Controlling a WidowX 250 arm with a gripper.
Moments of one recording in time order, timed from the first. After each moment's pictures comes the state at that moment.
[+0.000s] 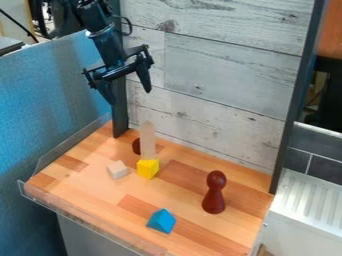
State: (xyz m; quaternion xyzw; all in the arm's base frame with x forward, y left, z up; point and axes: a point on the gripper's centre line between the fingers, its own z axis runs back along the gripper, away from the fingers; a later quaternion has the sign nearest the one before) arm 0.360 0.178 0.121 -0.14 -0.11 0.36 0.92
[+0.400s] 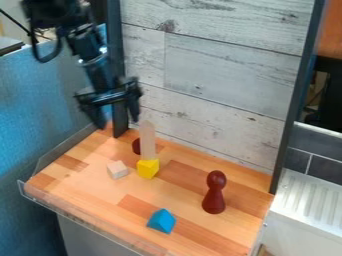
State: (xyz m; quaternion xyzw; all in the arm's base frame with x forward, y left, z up) arm 0.331 0.193 0.082 -0.11 -0.10 0.26 0.96
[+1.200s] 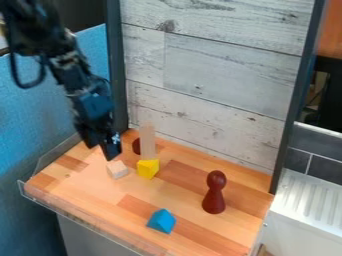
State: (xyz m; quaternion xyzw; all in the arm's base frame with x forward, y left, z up) arm 0.304 0.176 0.046 -0.05 -0.09 -0.16 0.98
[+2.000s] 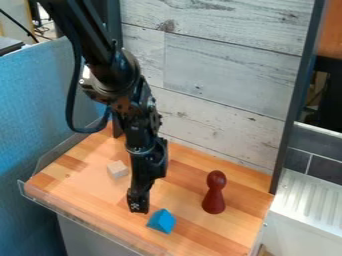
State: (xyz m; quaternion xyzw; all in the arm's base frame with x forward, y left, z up) arm 0.298 0.101 -0.002 0.08 -0.06 -0.55 0.83
